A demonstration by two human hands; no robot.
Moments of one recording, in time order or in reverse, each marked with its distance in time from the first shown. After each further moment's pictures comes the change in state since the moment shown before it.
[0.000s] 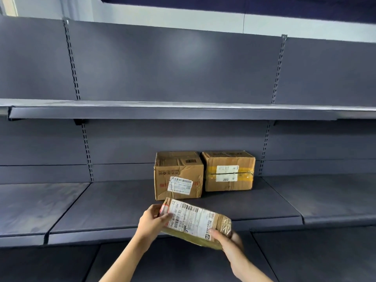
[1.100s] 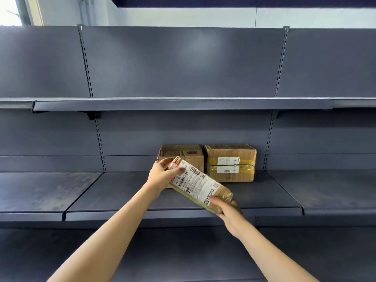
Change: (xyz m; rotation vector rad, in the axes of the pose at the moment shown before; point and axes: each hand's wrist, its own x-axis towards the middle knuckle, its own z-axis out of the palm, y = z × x) left_hand -0.011 0.093 0.021 -0.061 0.039 0.174; right_hand 0.006 -0.058 -0.014 0.163 -0.285 0.014
